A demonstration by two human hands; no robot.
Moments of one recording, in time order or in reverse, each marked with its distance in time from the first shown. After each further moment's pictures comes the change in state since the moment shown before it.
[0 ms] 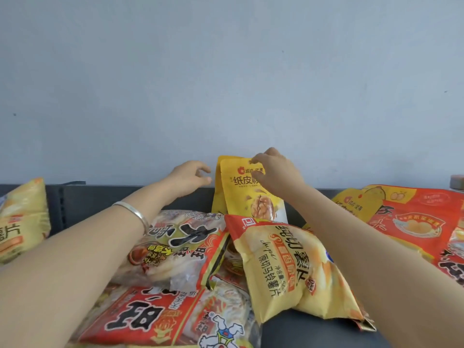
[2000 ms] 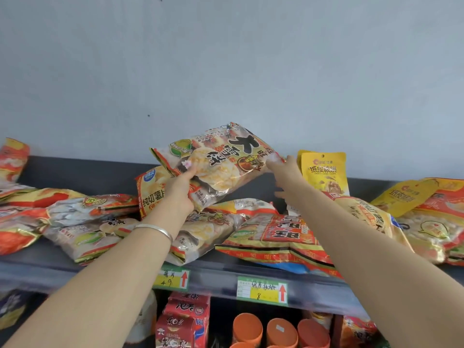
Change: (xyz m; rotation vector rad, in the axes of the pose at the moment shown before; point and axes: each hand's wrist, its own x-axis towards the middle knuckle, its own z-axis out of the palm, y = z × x) left_hand -0.189 -0.114 -0.144 -1.266 0.465 -0.530; right_hand -0.086 -0.242 -0.012 0.975 -0.105 0.622
